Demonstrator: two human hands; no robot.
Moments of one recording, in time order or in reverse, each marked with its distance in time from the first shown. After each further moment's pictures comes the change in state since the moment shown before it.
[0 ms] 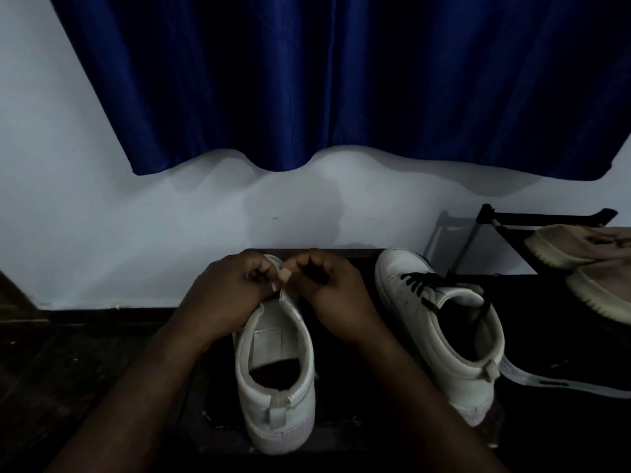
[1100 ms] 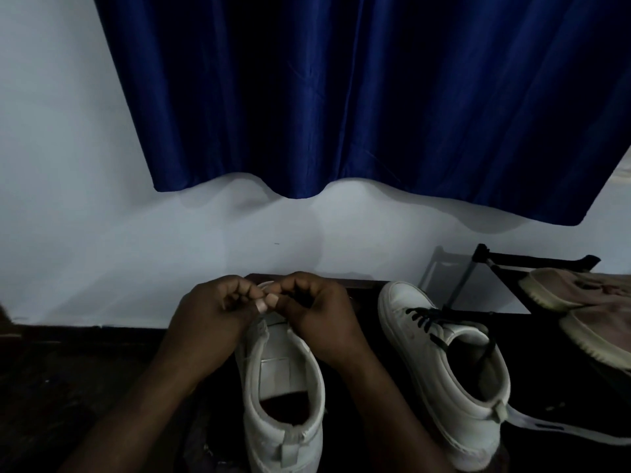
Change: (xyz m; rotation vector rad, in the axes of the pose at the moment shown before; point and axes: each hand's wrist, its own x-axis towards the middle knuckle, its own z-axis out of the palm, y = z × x) left_hand -0.016 -0.011 -0.014 -0.244 0.181 -0.030; right_hand 0.015 -0.011 0.023 0.076 -0.087 -0.091
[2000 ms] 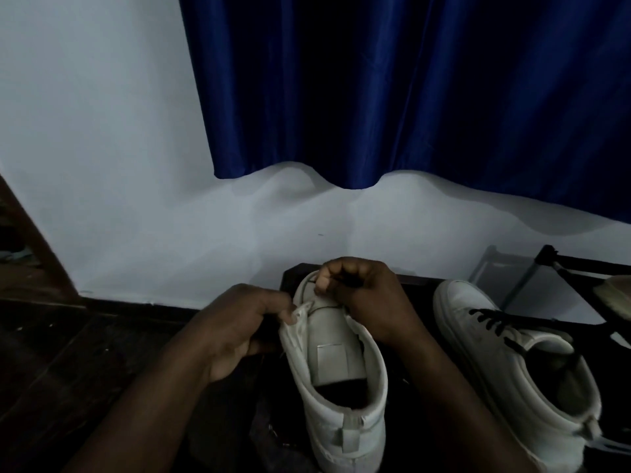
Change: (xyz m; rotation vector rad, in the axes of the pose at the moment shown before) left_hand 0.003 -0.017 -0.036 -0.452 -0.266 -0.544; right_hand 0.014 -0.014 0.007 -0.123 -0.076 0.098
